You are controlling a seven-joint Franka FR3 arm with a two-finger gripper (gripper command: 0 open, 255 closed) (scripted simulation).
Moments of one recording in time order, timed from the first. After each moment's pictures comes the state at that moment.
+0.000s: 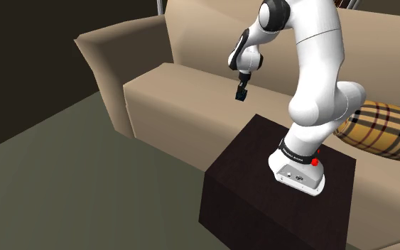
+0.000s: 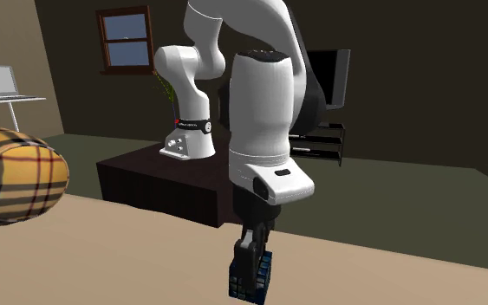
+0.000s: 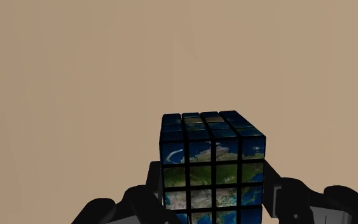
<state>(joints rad) -0.47 0.69 -0.29 -1.96 0.31 2.61 -1.13</state>
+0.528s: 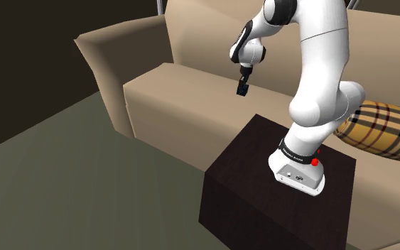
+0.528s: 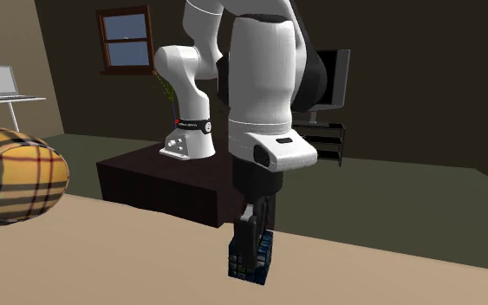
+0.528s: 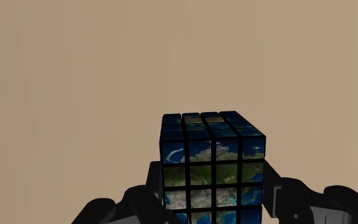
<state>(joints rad) -0.44 0.60 -0.32 -1.98 0.28 2.54 -1.11</state>
